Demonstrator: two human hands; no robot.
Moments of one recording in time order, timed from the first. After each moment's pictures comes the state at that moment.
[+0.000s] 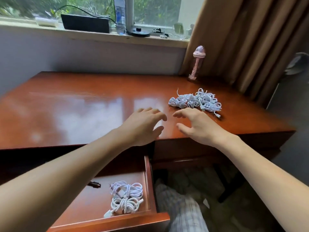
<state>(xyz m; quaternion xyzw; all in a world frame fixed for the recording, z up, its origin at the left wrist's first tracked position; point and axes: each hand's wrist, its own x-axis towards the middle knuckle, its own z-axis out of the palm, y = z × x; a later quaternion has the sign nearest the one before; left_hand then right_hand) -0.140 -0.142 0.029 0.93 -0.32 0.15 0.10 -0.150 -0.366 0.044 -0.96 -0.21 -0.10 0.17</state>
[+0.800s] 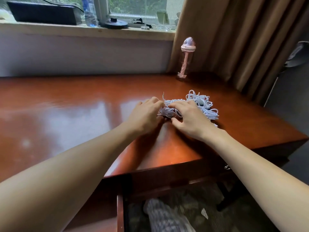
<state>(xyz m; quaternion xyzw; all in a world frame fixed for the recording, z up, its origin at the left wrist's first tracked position) 0.022 -0.225 0.000 0.94 -0.28 0.15 0.16 -0.017 -0.417 0.009 -0.96 -0.16 -0.15 0.16</state>
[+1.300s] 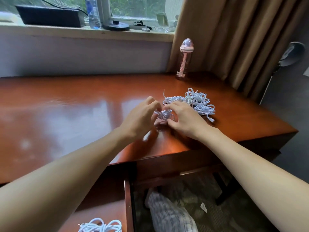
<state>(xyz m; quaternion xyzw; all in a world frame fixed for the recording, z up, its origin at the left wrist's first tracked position) -0.021 -0.199 -0.002 0.89 -0.32 0.21 0.26 -0.041 -0.398 0.009 -0.96 -0.18 -0.14 0.17</state>
